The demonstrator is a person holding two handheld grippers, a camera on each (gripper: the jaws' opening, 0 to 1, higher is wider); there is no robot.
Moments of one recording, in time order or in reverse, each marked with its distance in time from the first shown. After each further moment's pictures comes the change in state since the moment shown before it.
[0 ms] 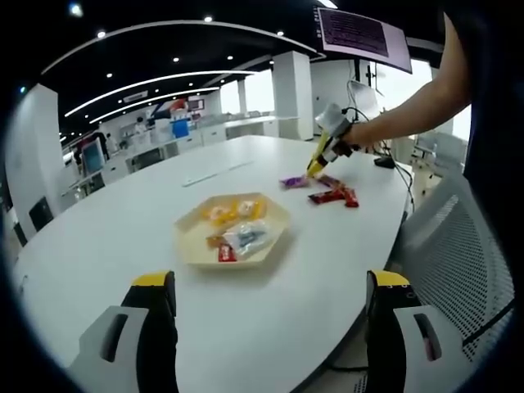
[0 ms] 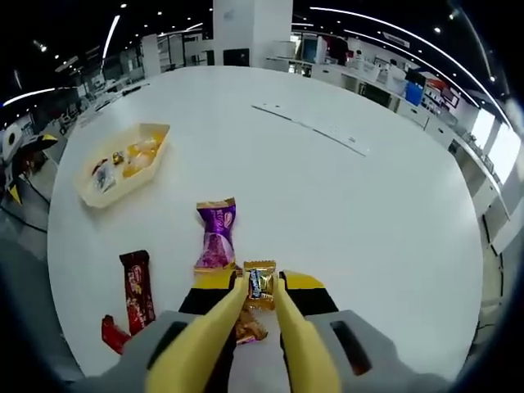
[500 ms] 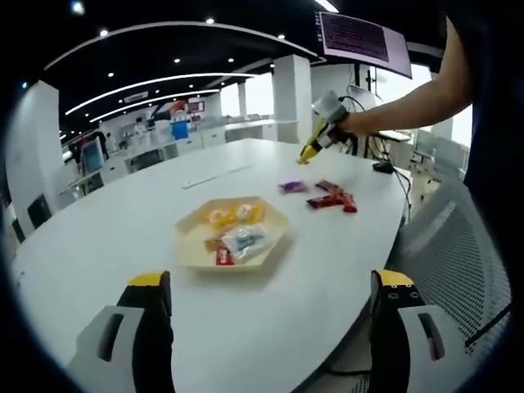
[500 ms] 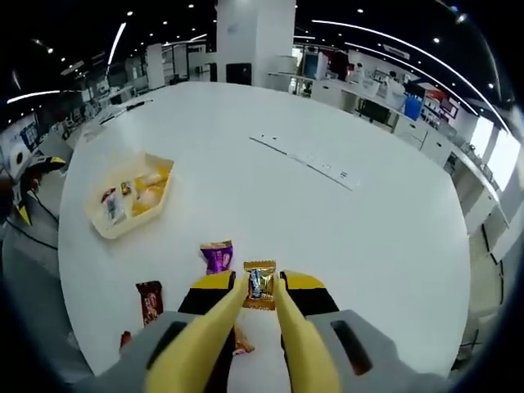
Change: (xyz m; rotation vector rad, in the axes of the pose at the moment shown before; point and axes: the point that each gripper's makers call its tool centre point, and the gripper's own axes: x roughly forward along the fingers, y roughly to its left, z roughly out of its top) left arm -0.001 0.001 0.006 -0.037 -0.037 -0.006; right arm -0.033 -0.011 0.052 -0.017 -0.079 -0.008
